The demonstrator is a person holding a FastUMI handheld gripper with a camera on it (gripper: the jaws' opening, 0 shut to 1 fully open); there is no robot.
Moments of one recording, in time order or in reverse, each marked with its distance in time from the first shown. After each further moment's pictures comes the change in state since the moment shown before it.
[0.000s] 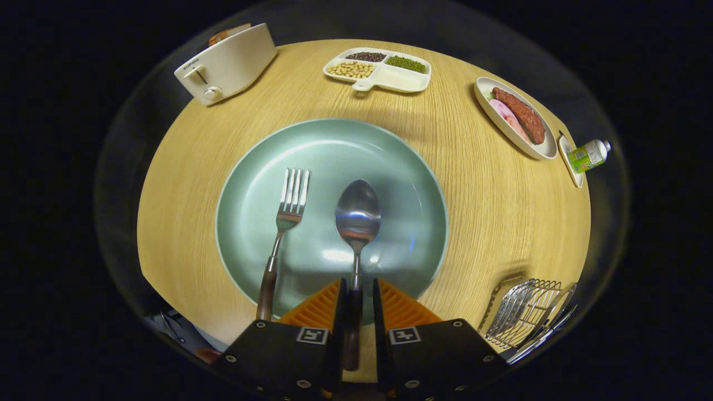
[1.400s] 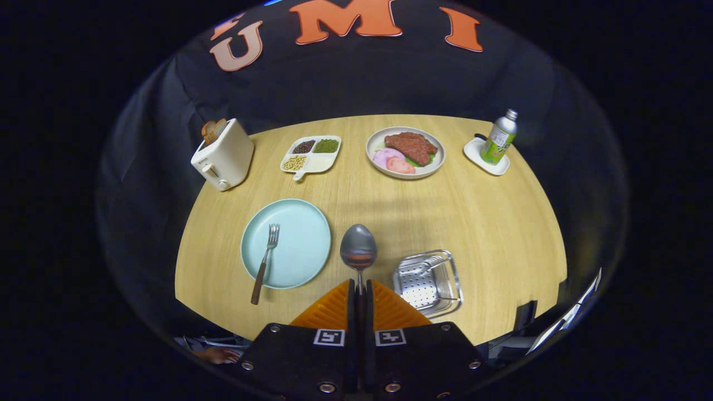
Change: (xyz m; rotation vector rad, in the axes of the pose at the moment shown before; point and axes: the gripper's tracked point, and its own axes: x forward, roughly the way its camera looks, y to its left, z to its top) arm -0.158 -0.152 -0.048 0.249 -0.370 0.025
